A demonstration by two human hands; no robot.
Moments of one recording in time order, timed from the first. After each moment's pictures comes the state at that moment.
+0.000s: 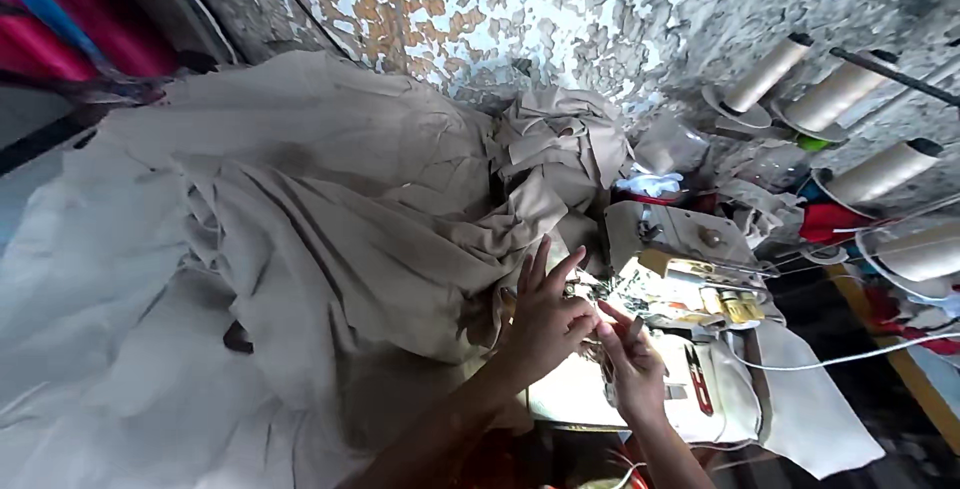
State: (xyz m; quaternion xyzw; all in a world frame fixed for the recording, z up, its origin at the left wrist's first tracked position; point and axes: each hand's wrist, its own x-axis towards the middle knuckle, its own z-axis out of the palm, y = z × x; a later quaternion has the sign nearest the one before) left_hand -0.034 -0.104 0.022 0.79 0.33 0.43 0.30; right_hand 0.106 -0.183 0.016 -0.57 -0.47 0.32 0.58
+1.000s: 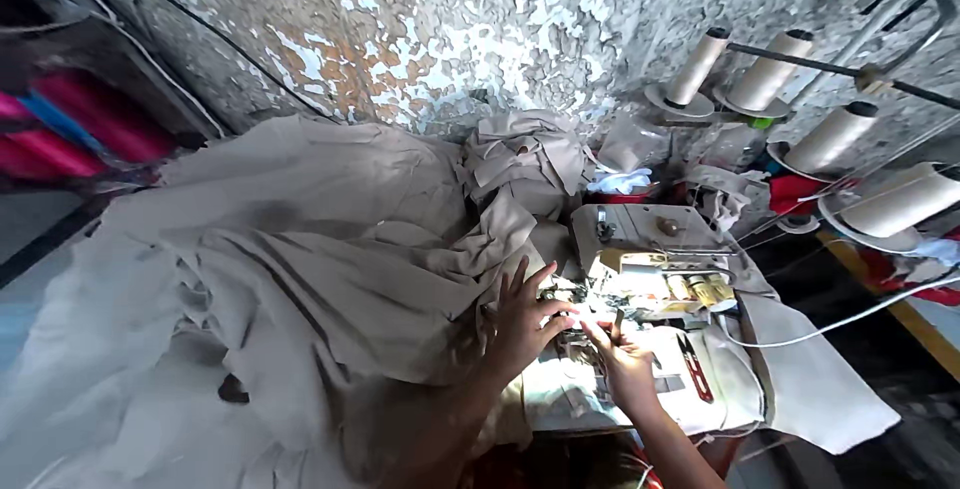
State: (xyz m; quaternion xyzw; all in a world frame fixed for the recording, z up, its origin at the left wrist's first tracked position) left_hand -0.023 -0.088 0.002 0.78 0.31 0.41 0.36; right_hand 0.126 -0.177 0.004 -0.57 -0.43 0.31 0.63
